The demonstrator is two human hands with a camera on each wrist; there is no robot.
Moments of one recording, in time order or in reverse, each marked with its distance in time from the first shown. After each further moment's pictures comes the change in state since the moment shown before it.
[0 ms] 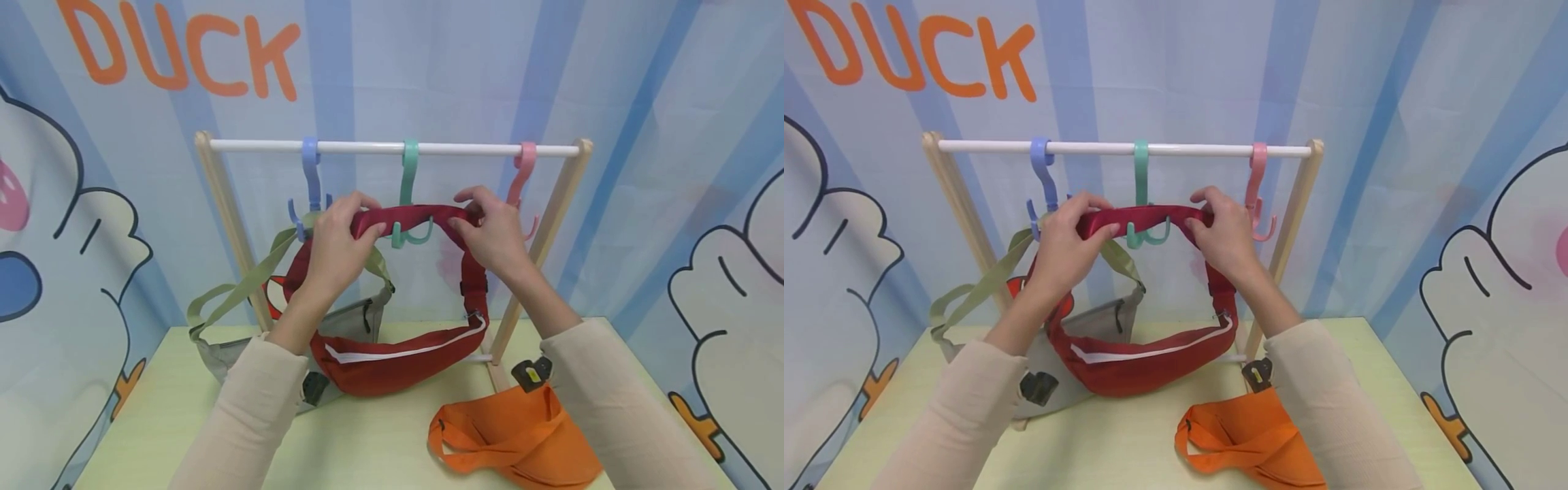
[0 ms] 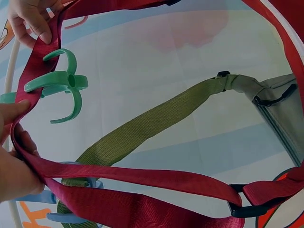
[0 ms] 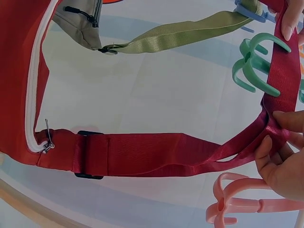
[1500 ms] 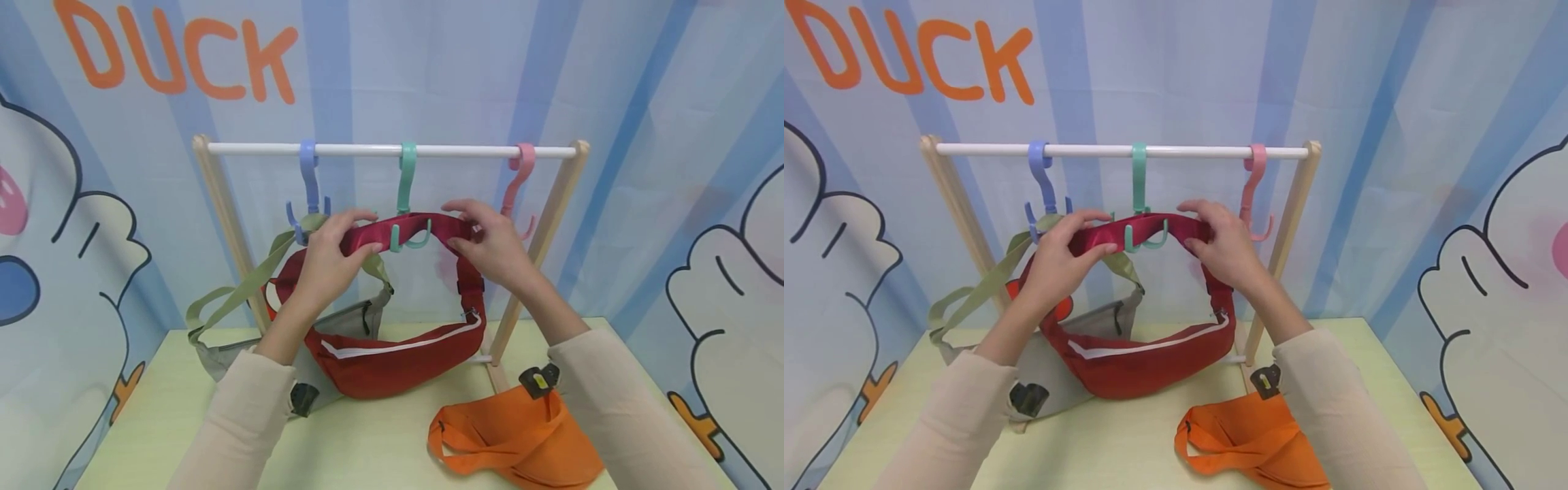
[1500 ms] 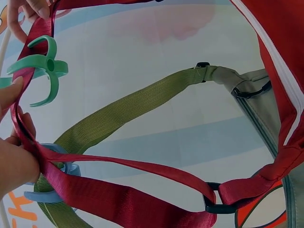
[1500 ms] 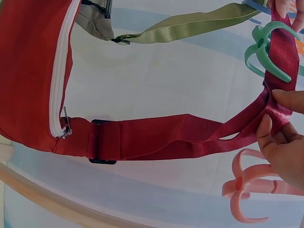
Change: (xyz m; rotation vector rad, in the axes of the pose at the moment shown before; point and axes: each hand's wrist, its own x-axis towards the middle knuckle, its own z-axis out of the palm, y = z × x) left_hand -0.011 -0.019 -0.003 -0.074 -0.112 -0.015; right_hand -0.005 0.016 -0.003 0.029 -0.132 -0.173
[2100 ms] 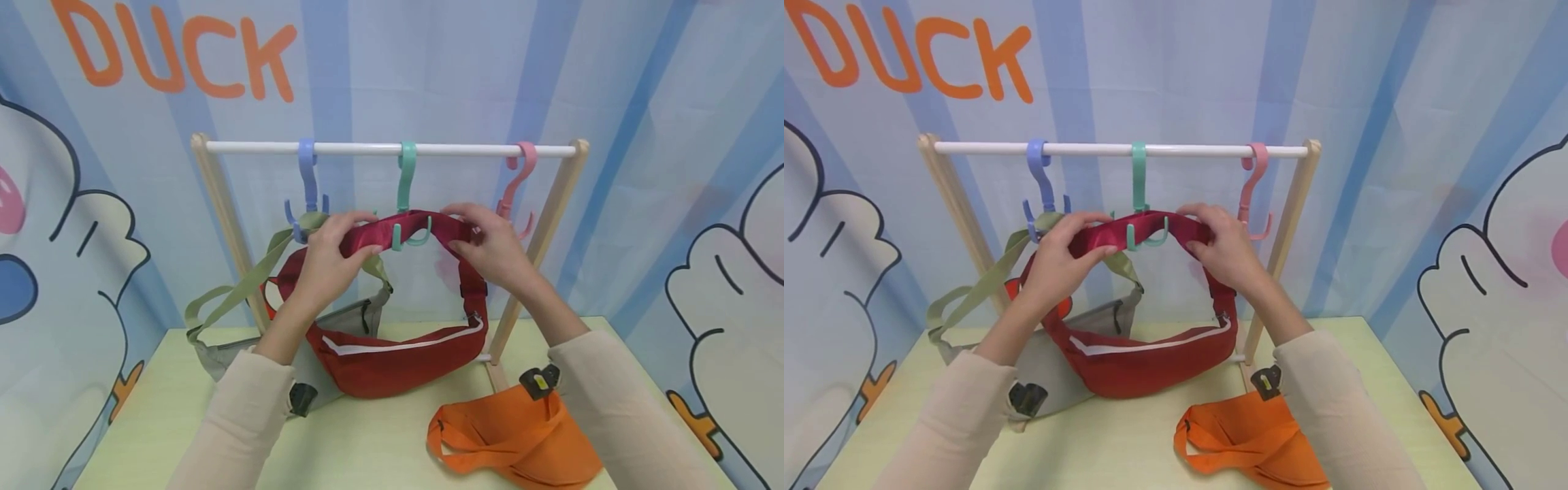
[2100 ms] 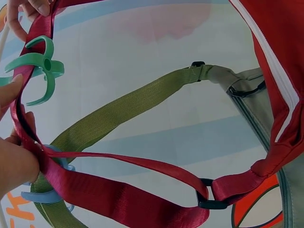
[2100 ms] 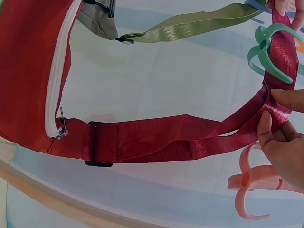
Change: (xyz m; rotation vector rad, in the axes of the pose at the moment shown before) left_hand -0.002 -0.005 0.001 0.015 -0.010 0.014; right_hand -0.002 0.005 0.002 0.011 -0.007 -0.024
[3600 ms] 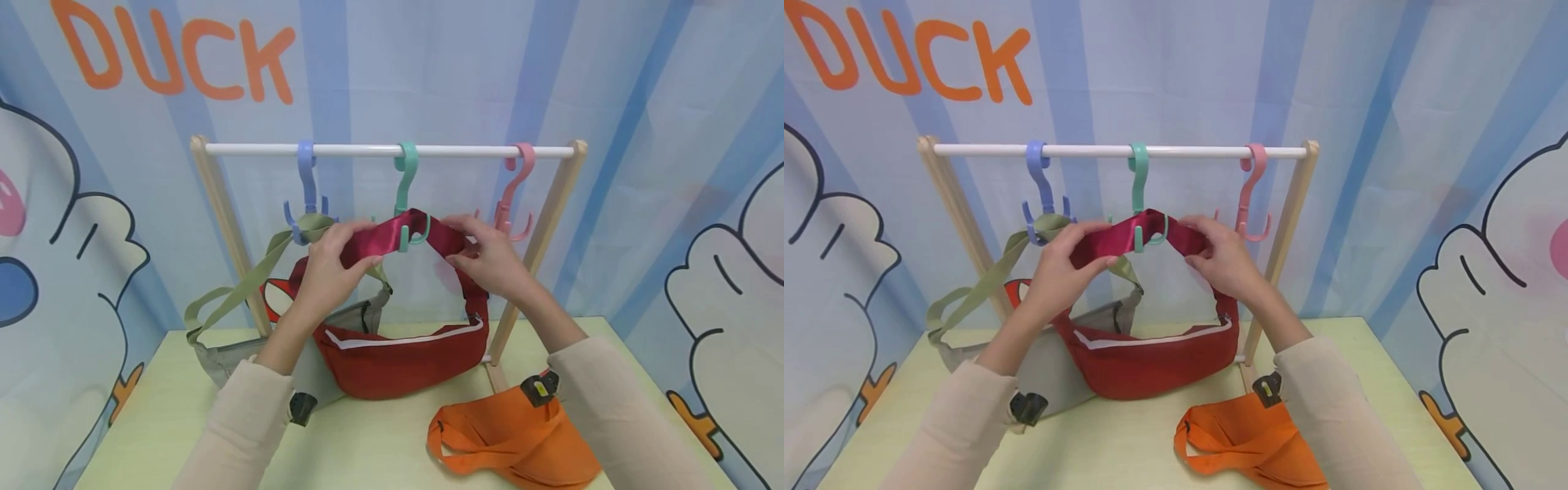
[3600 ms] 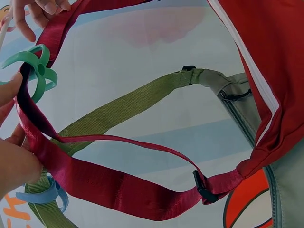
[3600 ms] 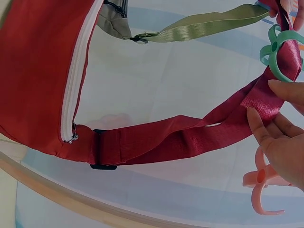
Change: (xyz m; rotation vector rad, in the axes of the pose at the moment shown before) left_hand -0.008 -0.007 0.006 0.009 0.030 0.043; right_hand -0.008 0.008 0.005 0.034 -0.106 0.060
